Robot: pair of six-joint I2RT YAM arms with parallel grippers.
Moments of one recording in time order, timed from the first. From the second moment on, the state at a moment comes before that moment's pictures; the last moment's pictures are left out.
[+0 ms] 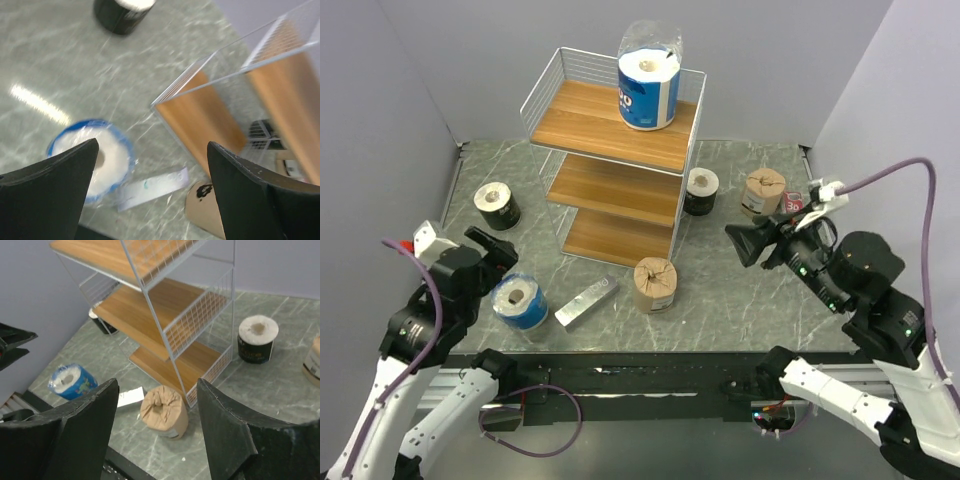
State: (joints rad) left arm -0.41 0.56 1.00 -0.95 -0.55 -0.95; right arm 0.72 0.72 1.35 -0.72 0.20 0.29
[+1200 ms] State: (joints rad) left arm -0.41 0.76 0.70 -1.16 -0.57 -1.55; right arm 0.72 0.51 1.09 -0.73 0.19 0.31
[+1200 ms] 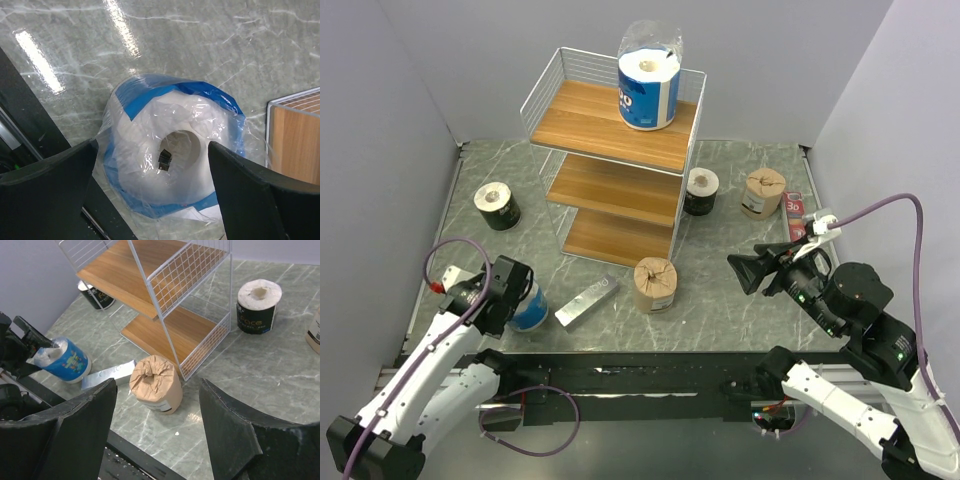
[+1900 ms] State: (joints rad) left arm -0.41 0.80 0.67 -1.16 -0.60 -1.64; right arm 0.72 0.49 1.07 -0.74 0.21 0.31
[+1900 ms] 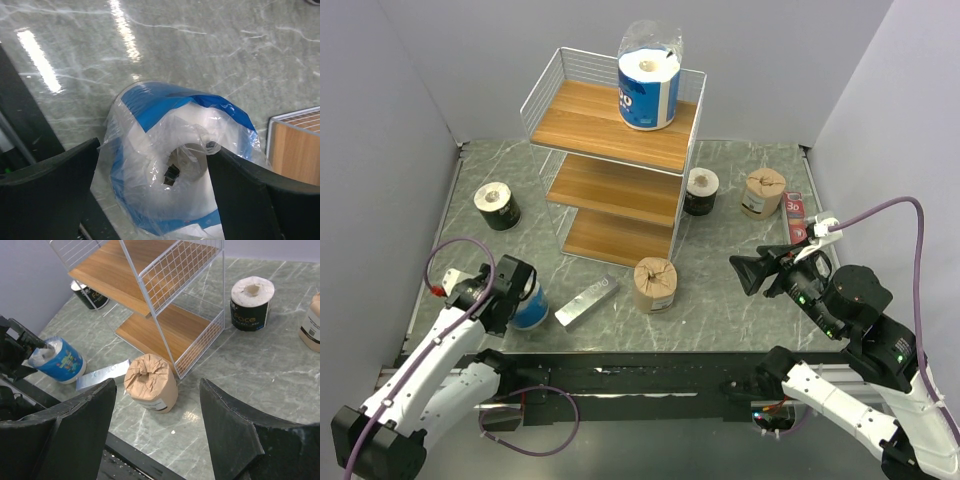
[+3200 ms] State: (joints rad) left arm -0.40 0.82 0.75 -1.21 -0.54 -1.54; right arm 0.72 0.48 1.07 -0.75 0.25 0.30
